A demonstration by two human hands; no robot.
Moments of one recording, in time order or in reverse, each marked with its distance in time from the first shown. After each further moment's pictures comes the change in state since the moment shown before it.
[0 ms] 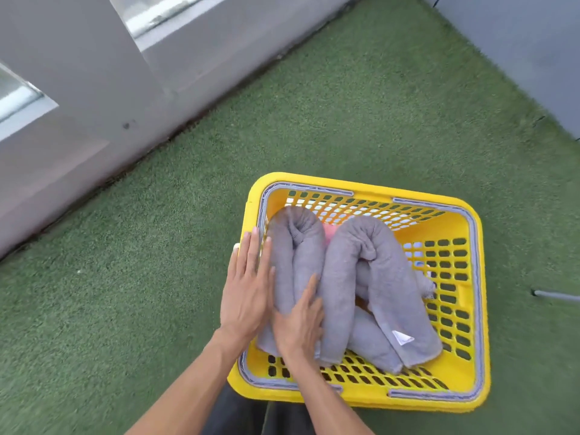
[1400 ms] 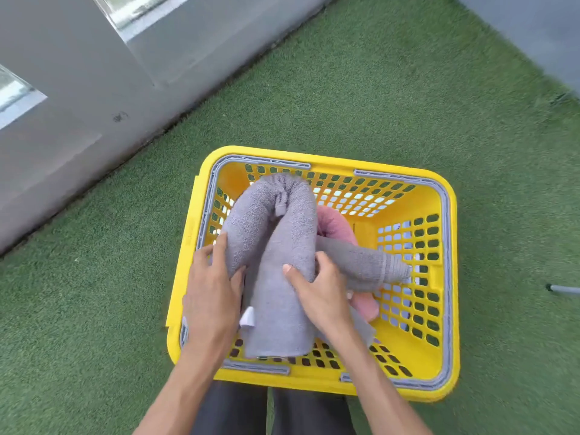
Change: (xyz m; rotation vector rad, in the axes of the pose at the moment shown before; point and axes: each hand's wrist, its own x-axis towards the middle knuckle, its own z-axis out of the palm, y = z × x) left_hand -0.026 0.094 -0.032 -0.179 0.045 -0.513; right_hand 0.064 0.082 -0.113 0.537 -0.216 -0.316
